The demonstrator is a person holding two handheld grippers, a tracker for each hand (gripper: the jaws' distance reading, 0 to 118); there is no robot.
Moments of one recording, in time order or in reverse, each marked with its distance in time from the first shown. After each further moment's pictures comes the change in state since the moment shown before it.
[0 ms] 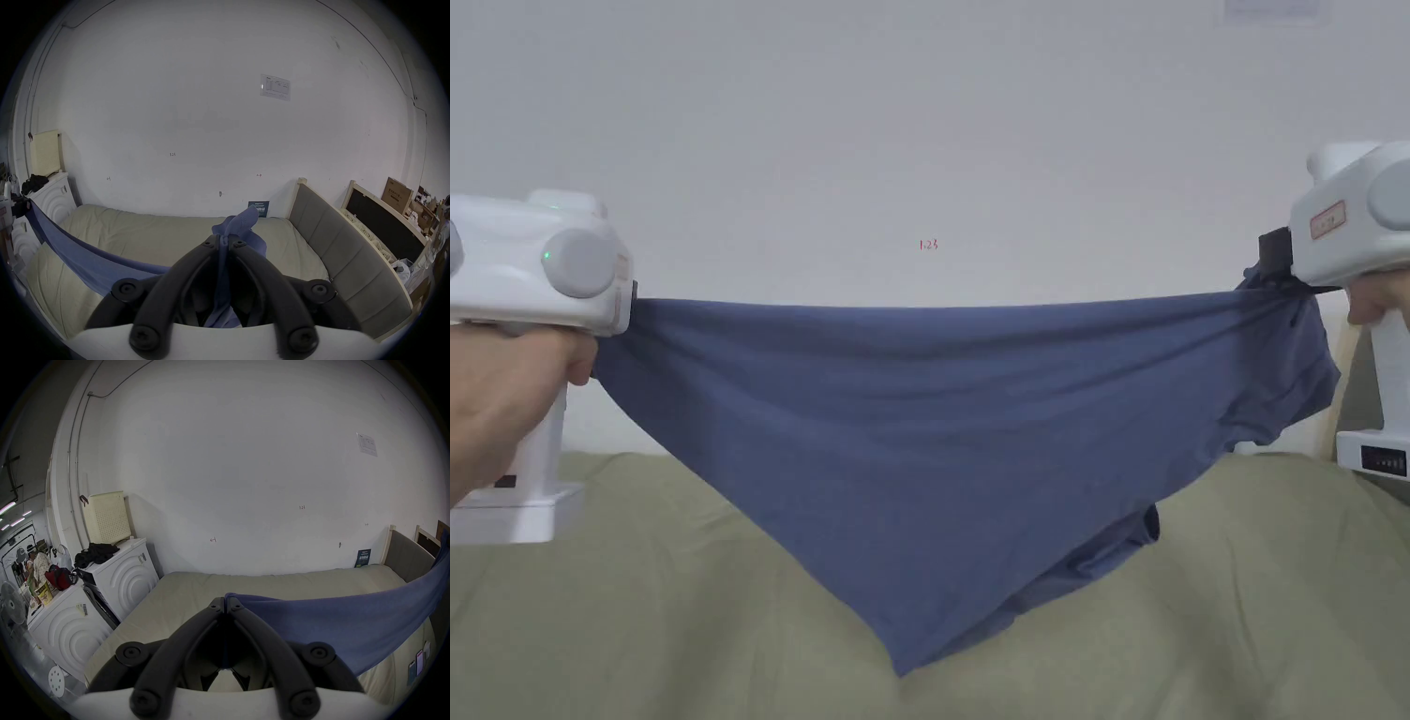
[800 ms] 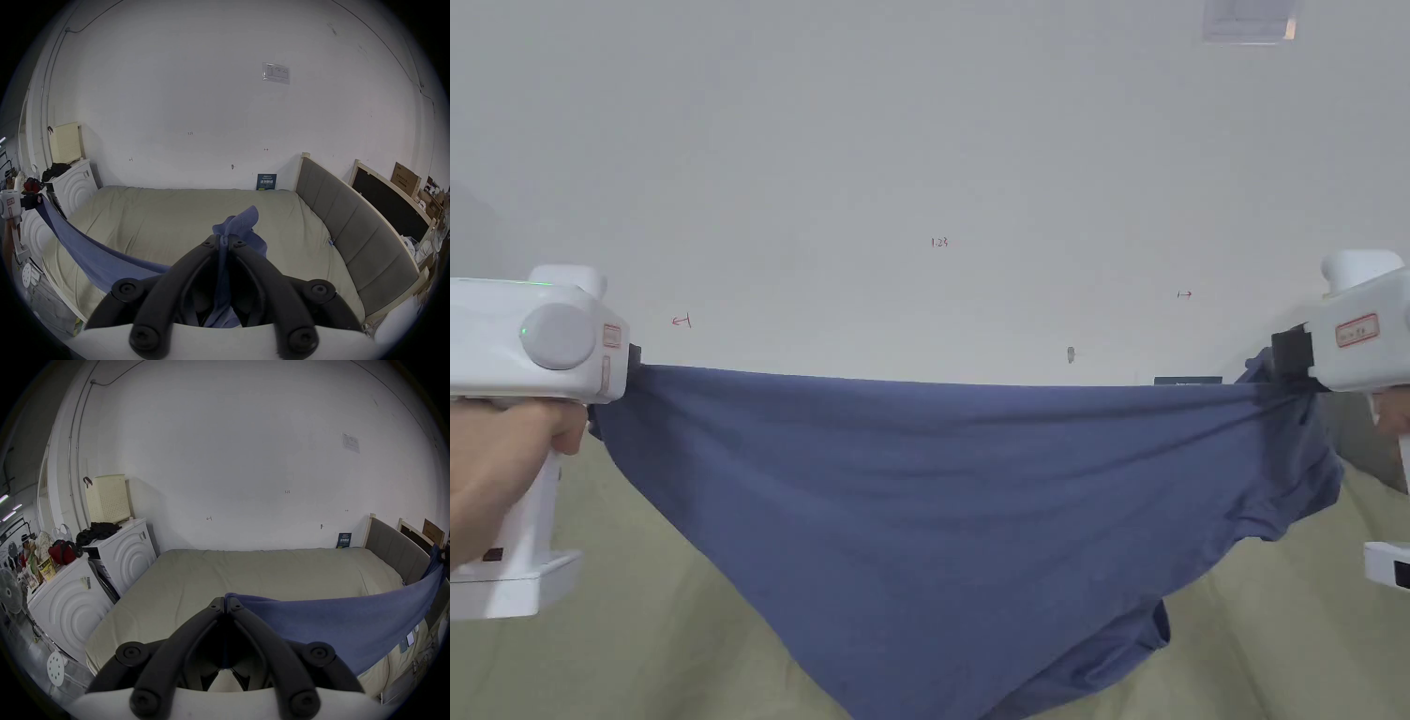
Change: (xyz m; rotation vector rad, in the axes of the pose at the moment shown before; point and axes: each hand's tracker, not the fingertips) left arm -0.068 -0.087 0.140 -0.073 -0.082 0.025; right arm 0.014 -0.112 0.155 -0.076 0.104 -0.019
